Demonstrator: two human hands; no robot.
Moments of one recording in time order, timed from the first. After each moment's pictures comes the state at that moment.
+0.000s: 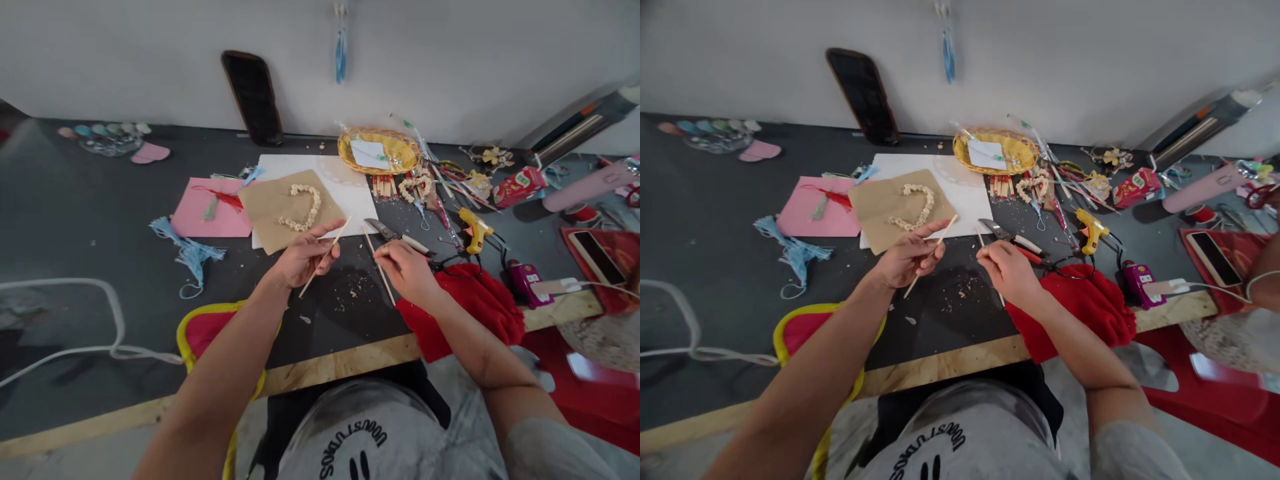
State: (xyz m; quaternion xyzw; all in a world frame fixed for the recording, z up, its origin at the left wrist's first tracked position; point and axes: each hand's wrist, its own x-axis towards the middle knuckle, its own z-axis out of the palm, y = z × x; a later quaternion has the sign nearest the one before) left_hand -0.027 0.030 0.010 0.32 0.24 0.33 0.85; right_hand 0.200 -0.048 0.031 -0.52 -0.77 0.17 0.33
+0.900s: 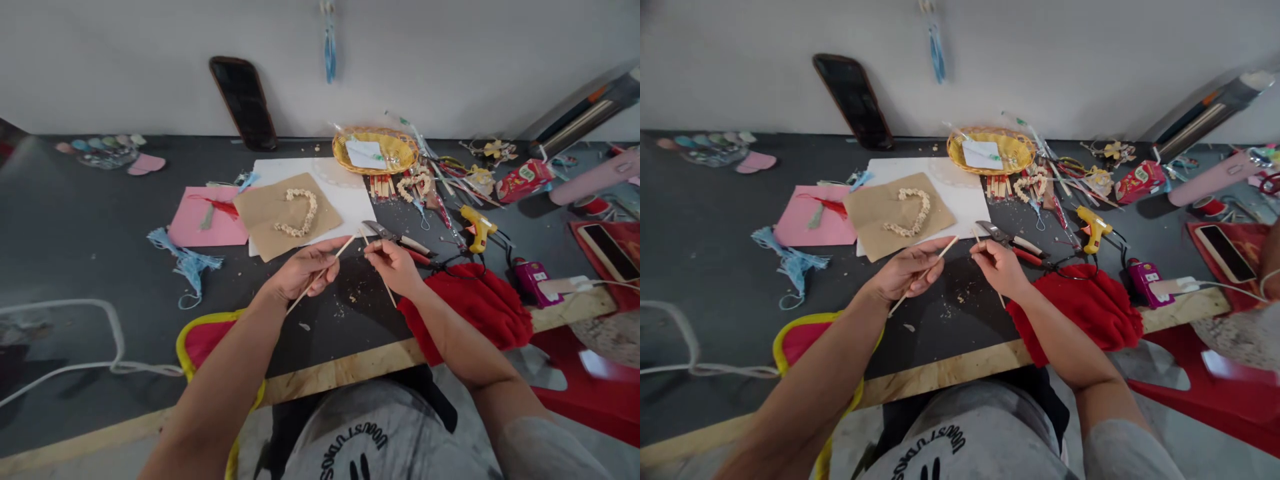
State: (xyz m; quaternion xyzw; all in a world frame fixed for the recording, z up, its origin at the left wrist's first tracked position) left_hand -0.029 0.024 0.009 0.35 0.24 0.22 0.88; right_hand 0.191 -0.029 -0.004 -0.54 -0.63 0.35 0.43
